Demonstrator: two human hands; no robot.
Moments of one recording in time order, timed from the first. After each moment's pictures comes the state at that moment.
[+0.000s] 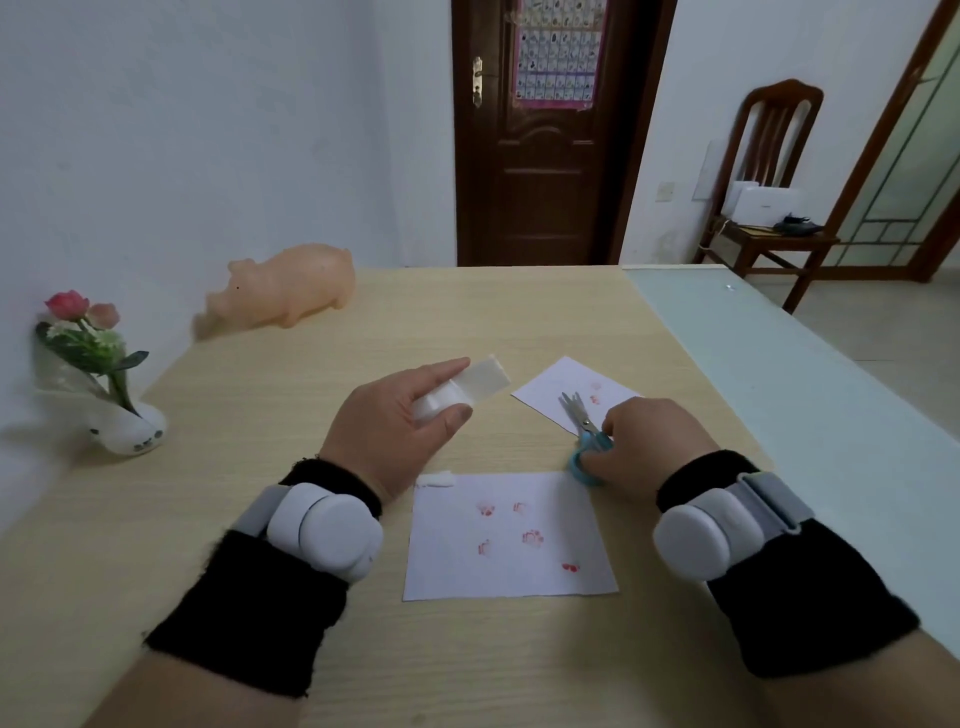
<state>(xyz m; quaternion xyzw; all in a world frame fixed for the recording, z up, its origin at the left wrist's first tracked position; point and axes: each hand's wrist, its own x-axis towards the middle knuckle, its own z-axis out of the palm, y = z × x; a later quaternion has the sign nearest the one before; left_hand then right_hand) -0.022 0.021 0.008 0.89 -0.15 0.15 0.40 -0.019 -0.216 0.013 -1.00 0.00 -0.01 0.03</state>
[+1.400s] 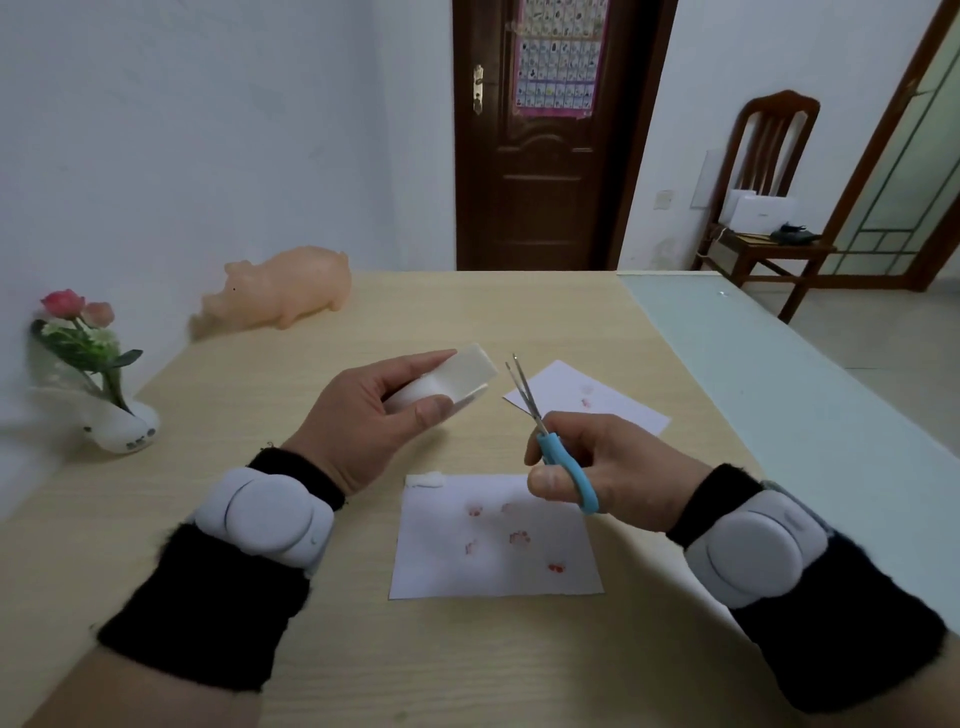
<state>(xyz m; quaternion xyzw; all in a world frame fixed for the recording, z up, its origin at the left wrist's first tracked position) -0.030 0.025 0.028 0.82 -0.20 0.12 0.52 -0.051 -0.207 0.027 -0.87 -0.19 0.11 0.45</state>
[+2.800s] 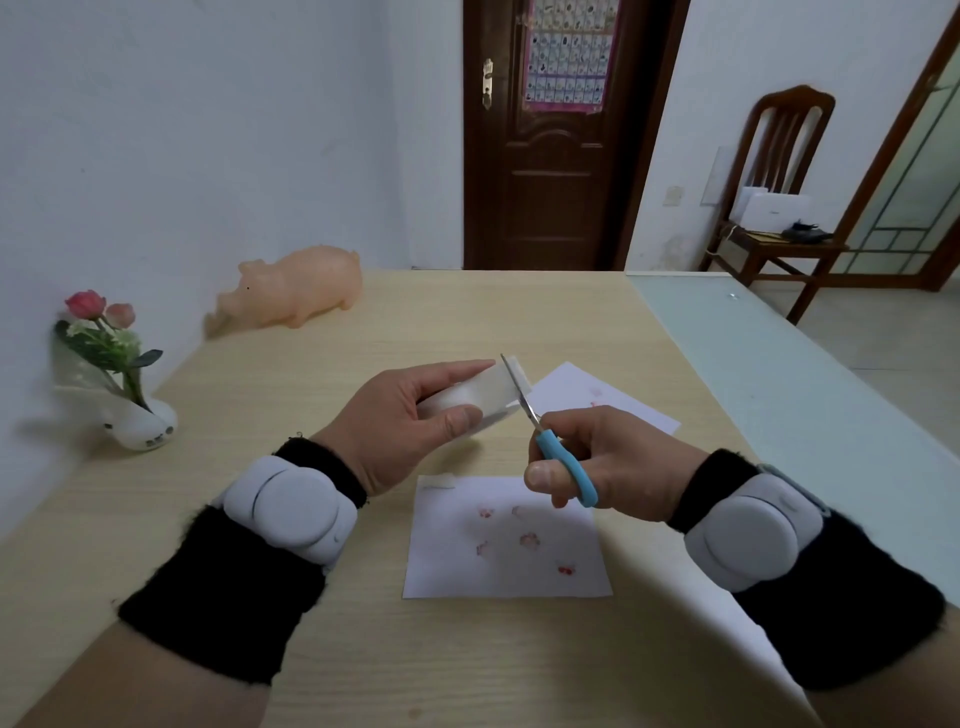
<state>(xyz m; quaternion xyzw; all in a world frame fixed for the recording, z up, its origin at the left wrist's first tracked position) -0.030 0.019 0.038 0.84 -0.23 0.04 0.50 -0.048 -0.198 0.039 -0.86 -0.20 0.15 0.44</state>
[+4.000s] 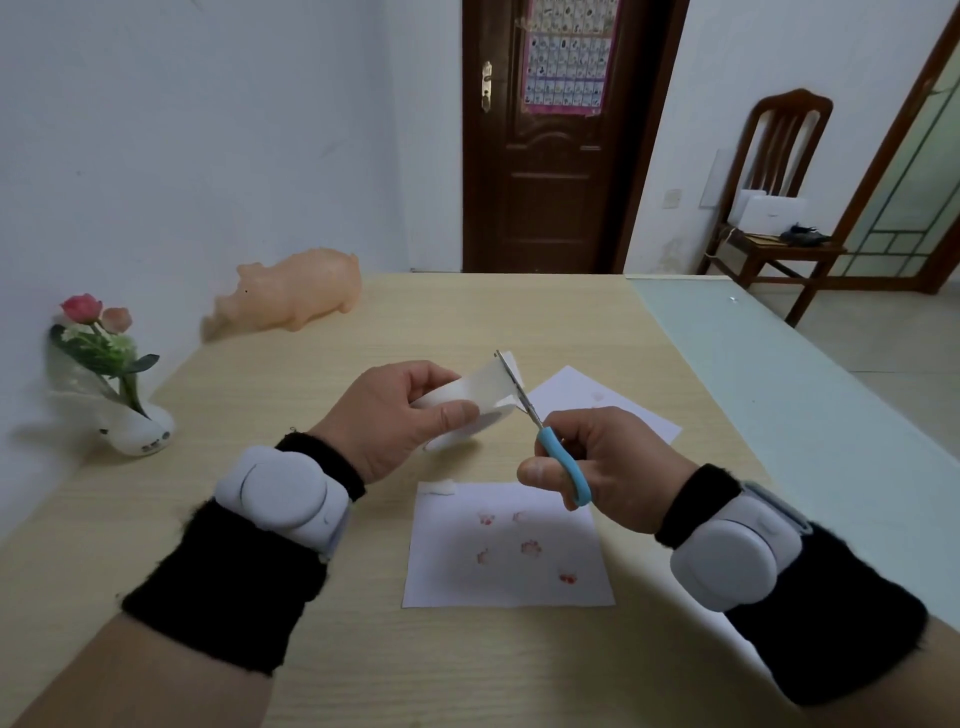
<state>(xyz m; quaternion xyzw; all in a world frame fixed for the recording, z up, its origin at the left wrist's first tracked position) -0.012 0.024 0.033 0.83 -0.15 0.01 0.54 -0.043 -0.194 0.029 -0.89 -0.19 0.03 0.42</state>
